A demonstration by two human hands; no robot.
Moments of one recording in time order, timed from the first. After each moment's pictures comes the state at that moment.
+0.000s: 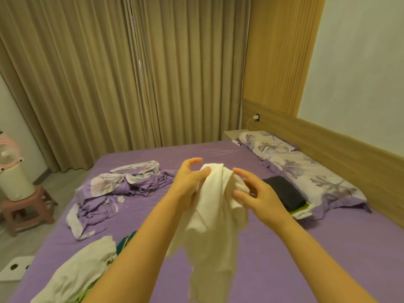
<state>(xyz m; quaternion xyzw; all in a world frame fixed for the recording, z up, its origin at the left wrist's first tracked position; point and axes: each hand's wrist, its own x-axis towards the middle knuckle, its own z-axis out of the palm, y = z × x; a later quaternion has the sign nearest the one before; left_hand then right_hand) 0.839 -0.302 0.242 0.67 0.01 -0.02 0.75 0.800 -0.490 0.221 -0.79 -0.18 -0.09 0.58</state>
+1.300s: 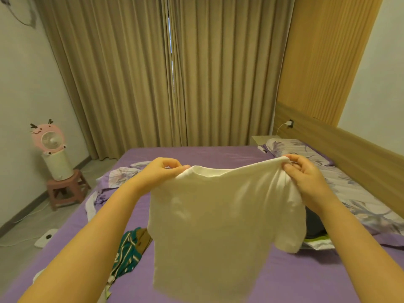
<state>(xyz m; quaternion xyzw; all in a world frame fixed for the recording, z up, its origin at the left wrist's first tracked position) 0.888 -0.290 0.263 0.89 -0.03 0.03 0.46 0.934 -0.634 0.244 -0.73 -0.10 -0.09 0.67</state>
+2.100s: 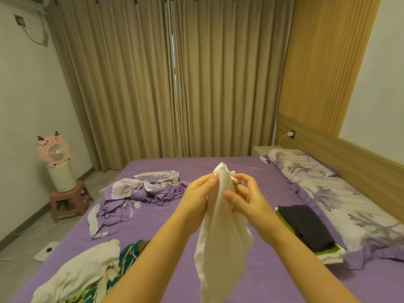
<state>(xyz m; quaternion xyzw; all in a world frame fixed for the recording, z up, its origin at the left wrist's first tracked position) 0.858 -0.389 0.253 0.62 -0.06 0.03 0.78 0.879 -0.539 0.234 -0.69 -0.22 0.05 0.69</state>
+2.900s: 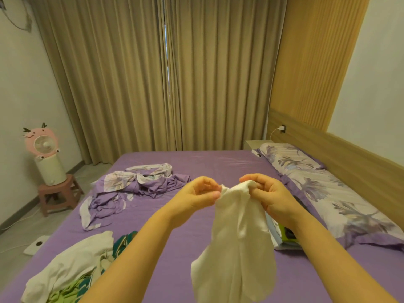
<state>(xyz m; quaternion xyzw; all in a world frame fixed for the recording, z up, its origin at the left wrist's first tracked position) 0.862 -0.368 0.217 0.72 -0.13 -0.04 0.68 0.886 -0.592 0.232 -0.69 -0.23 0.08 0.68</state>
